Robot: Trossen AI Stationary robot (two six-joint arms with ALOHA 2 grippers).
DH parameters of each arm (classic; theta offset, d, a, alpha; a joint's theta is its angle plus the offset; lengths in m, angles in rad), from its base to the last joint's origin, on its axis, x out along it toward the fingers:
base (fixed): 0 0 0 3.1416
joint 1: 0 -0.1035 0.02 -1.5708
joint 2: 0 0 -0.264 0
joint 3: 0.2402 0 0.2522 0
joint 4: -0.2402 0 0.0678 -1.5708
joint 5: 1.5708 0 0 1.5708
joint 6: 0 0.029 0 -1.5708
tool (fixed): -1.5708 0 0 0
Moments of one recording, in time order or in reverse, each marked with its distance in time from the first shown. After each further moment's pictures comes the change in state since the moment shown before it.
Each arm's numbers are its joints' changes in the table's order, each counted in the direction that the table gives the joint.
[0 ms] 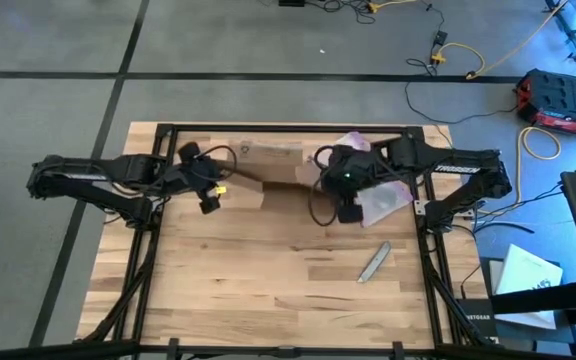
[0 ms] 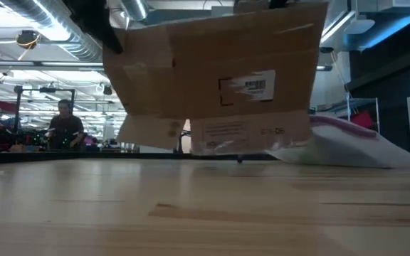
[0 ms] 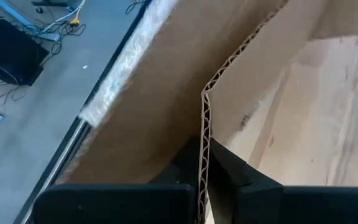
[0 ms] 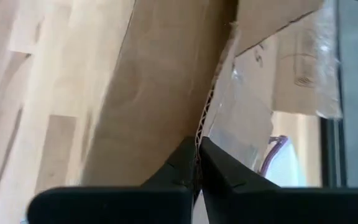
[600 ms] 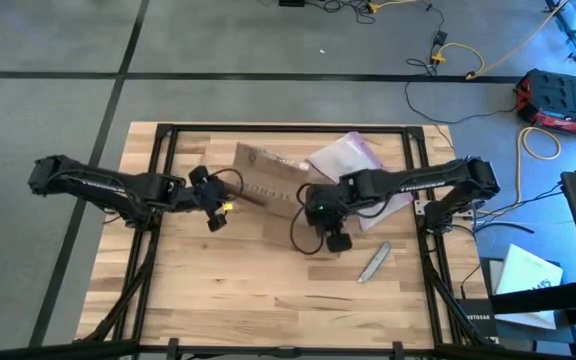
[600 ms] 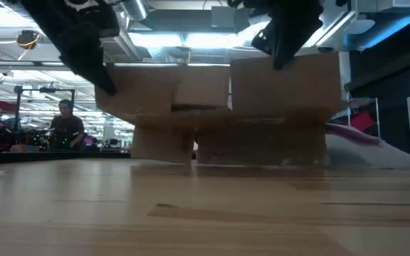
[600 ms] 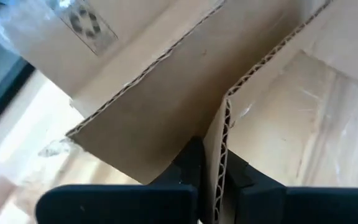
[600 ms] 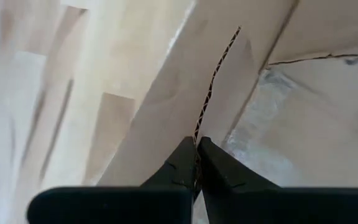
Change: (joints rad) left arm 0.074 -0.010 -0.320 0.295 -0.085 -0.174; right arm -0.060 -0.104 -0.326 0.296 0.236 0.034
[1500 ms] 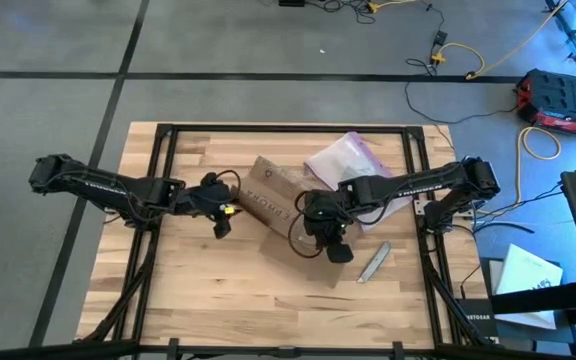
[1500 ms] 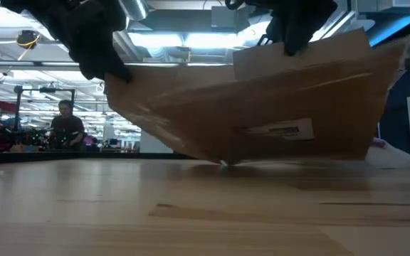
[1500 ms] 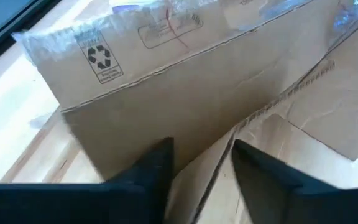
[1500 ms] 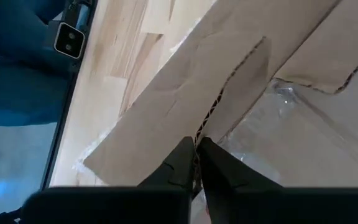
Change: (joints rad) left arm 0.041 0.000 -0.063 0.270 -0.107 -0.005; right arm -0.002 0.000 -0.083 0.153 0.260 0.116
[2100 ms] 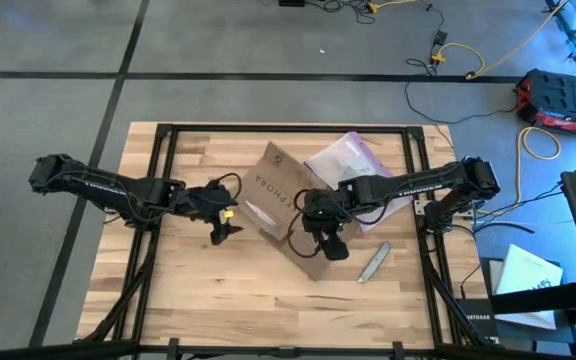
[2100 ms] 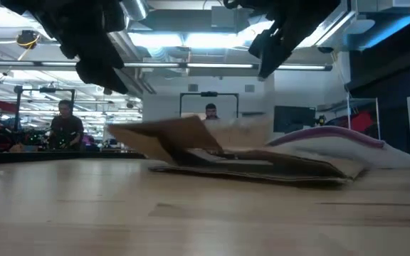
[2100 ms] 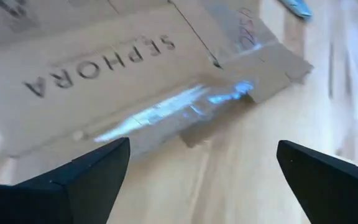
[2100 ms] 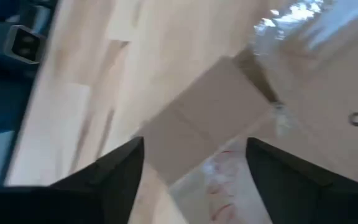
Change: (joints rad) left arm 0.008 0.000 0.002 -0.006 -0.164 -0.057; right arm 0.001 0.000 0.000 0.021 -0.138 -0.027
